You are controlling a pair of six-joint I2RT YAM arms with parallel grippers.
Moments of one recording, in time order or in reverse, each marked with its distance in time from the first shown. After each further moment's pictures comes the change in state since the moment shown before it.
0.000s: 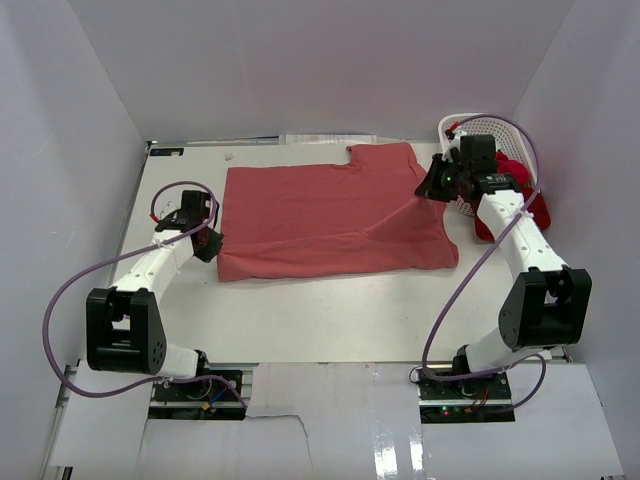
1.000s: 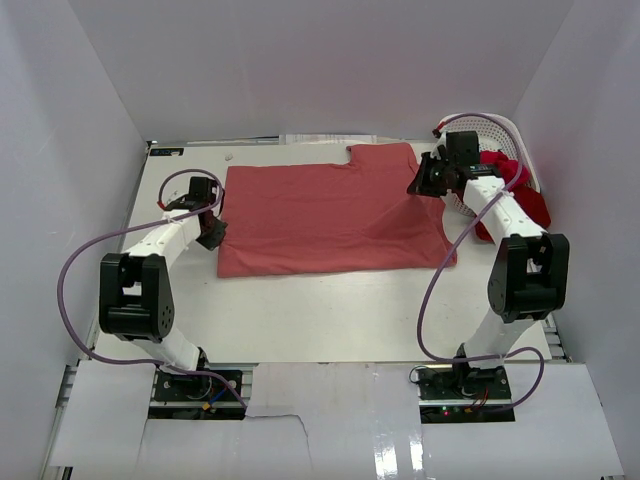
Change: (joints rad) left arm 0.000 0.206 0.151 0.004 -0.026 0.014; right arm 0.013 0.201 0.089 0.053 0.000 -0.003
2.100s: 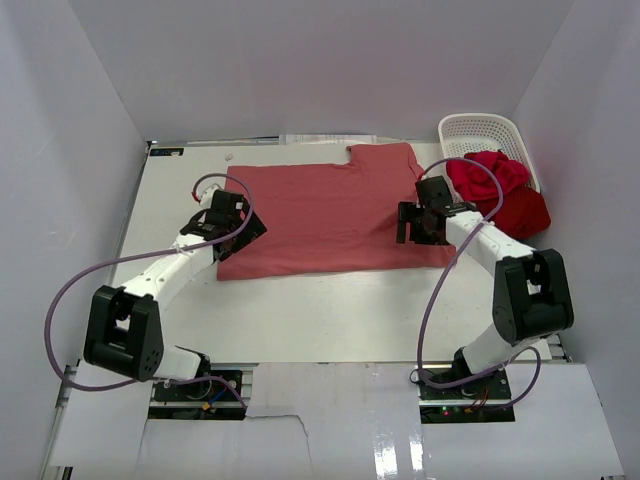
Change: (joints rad) left arm -0.228 -0.217 -0.127 0.176 0.028 0.177; right arm 0.166 -0.152 -0.367 -0.013 0.390 0.003
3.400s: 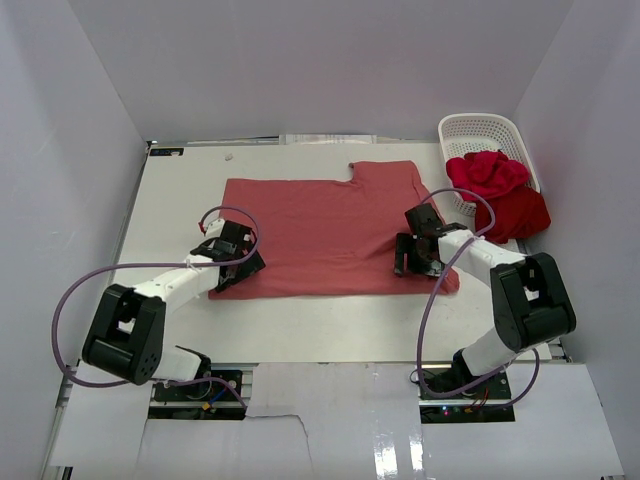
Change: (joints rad) left arm -0.059 0.033 -0.239 0.066 -0.074 0.012; right arm 0.069 0.011 -0.175 -0.043 0.051 0.106
